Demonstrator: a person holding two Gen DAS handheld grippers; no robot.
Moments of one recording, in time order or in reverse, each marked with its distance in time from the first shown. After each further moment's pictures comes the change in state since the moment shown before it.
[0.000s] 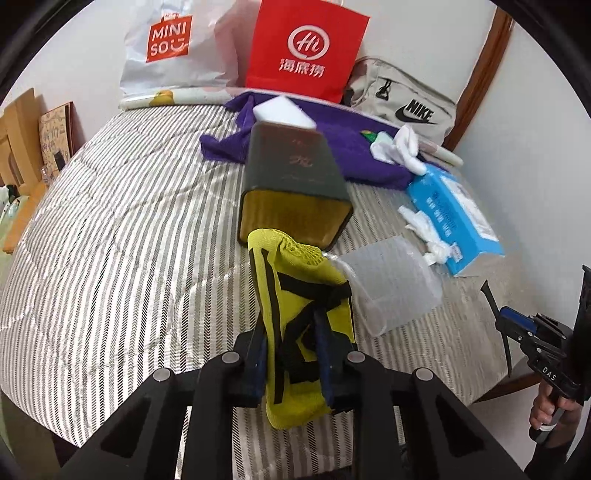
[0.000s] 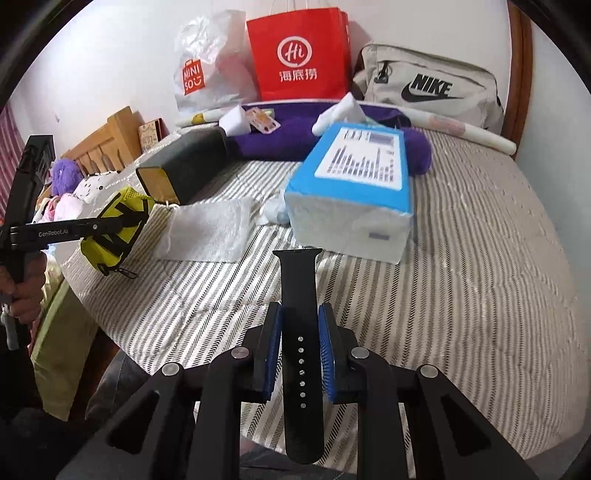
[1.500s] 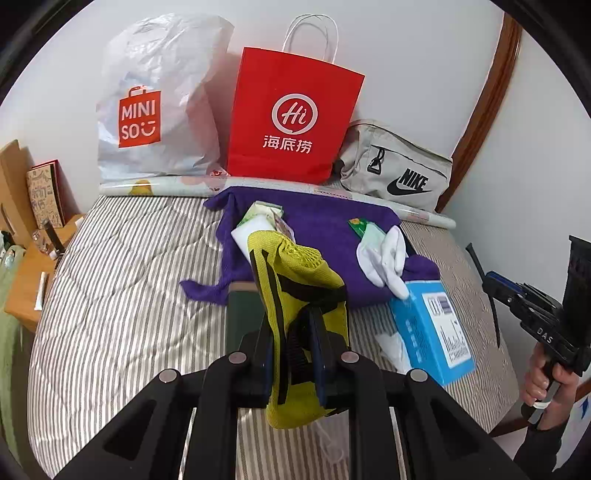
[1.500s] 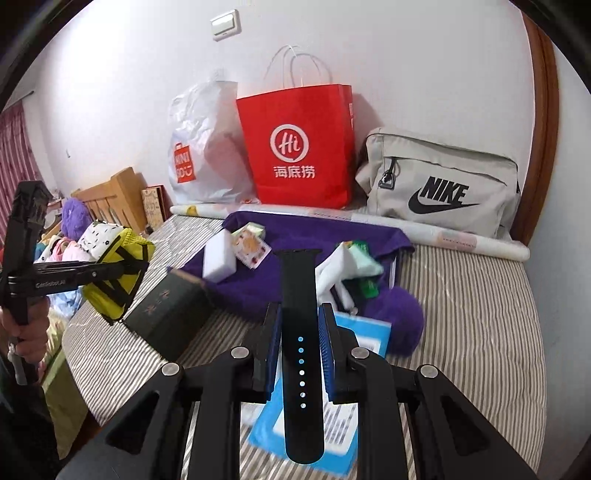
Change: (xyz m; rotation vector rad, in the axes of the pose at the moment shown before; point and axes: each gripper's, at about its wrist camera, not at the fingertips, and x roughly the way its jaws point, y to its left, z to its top) left arm -0.015 -0.019 0.145 0.003 -0.096 -0.012; right arm 0.002 -0.038 0.174 -0.026 -0.167 0.049
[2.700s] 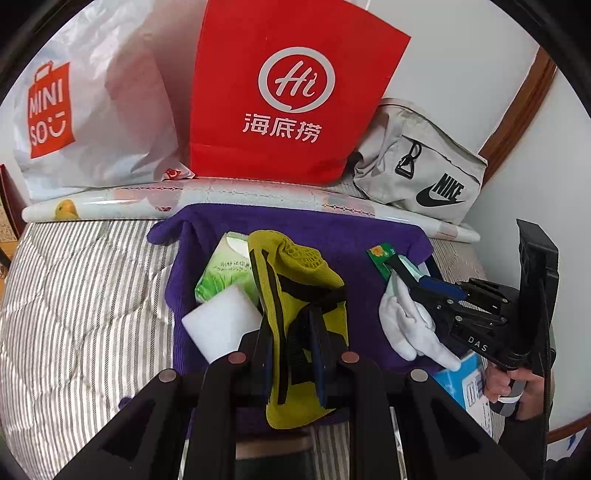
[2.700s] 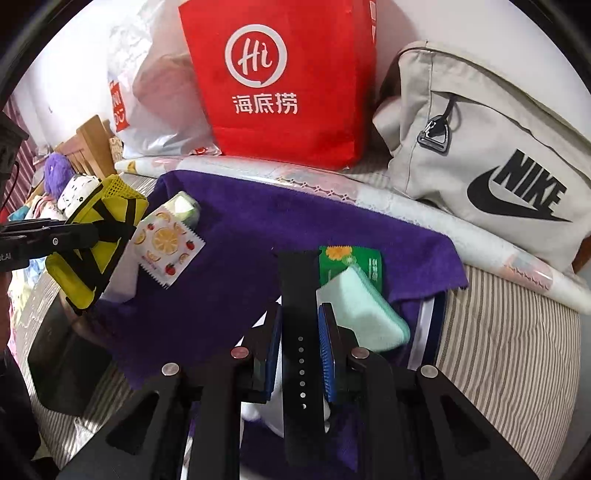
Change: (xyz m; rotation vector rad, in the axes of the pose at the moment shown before) left arm 0.143 0.008 0.092 -0.019 0.132 -0.061; right arm 0.199 -0.042 0.060 -0.074 0.257 0.010
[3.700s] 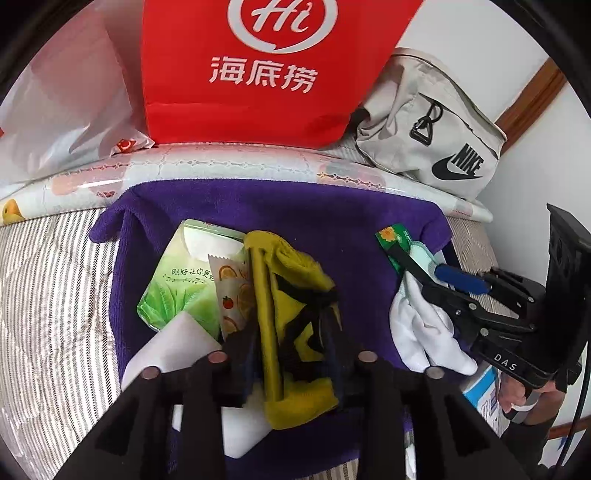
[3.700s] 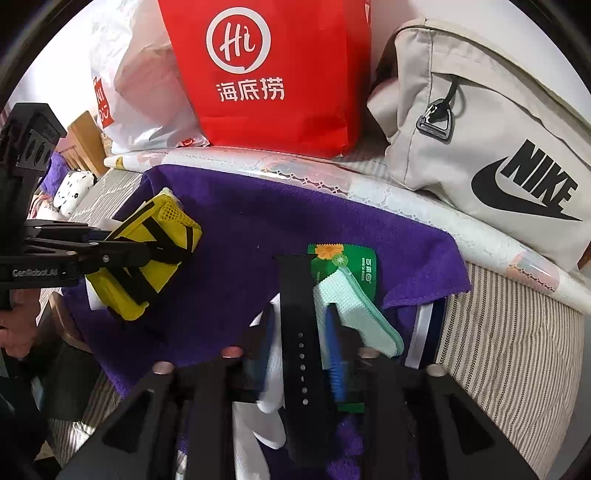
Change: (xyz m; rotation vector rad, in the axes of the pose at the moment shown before) left arm 0.067 -0.014 0.020 0.022 0.157 -0.019; right arm 0.013 -0.009 0.010 0.015 0.065 0.001
